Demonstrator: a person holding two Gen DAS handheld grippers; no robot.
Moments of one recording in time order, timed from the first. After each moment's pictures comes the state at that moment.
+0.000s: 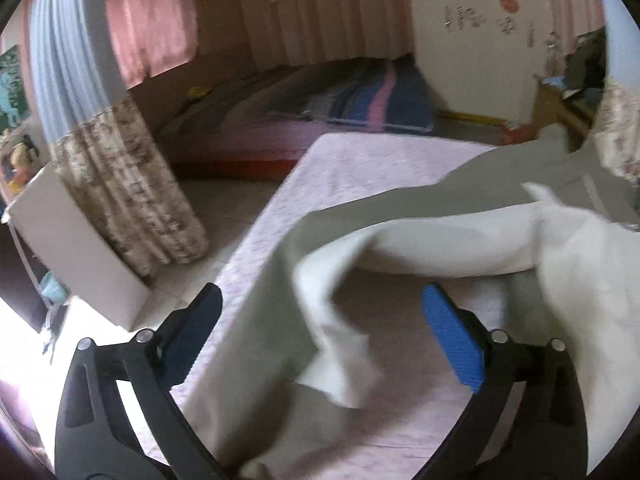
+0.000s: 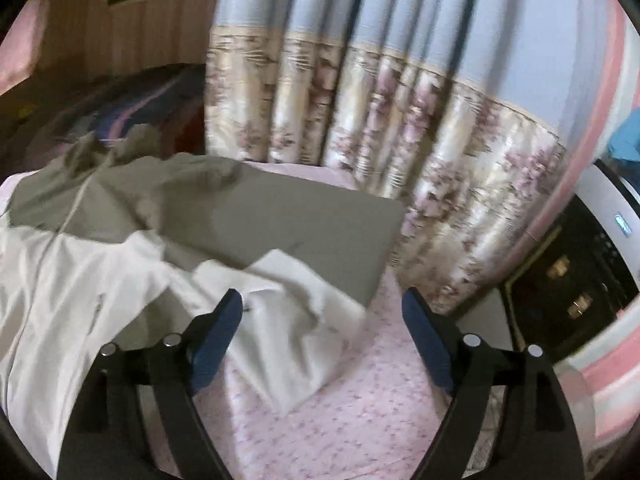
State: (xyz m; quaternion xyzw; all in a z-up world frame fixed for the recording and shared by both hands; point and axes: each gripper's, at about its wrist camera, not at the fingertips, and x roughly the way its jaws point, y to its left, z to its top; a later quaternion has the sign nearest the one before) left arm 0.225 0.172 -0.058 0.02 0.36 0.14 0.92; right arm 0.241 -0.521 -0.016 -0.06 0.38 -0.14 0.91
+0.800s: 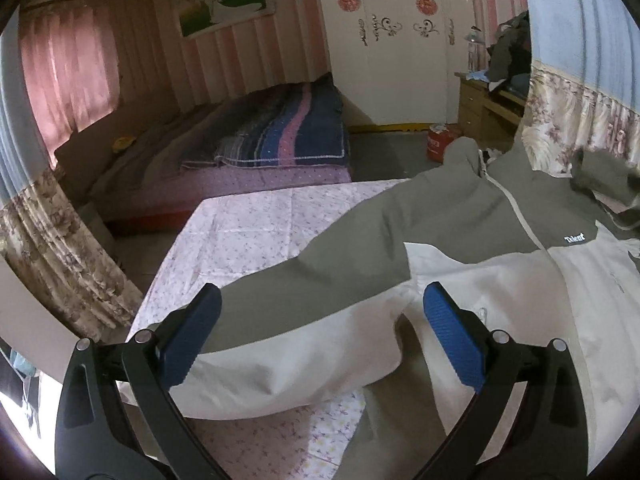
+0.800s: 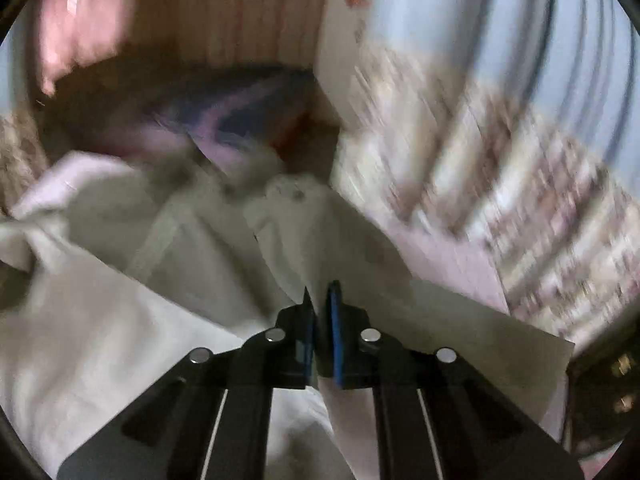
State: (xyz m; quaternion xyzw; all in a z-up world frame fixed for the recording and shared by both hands) left arm 0.309 0.059 -0.043 0.07 0.33 0.02 0.94; right arm 0.349 -0.381 0.020 -0.08 0.33 0.07 0.94
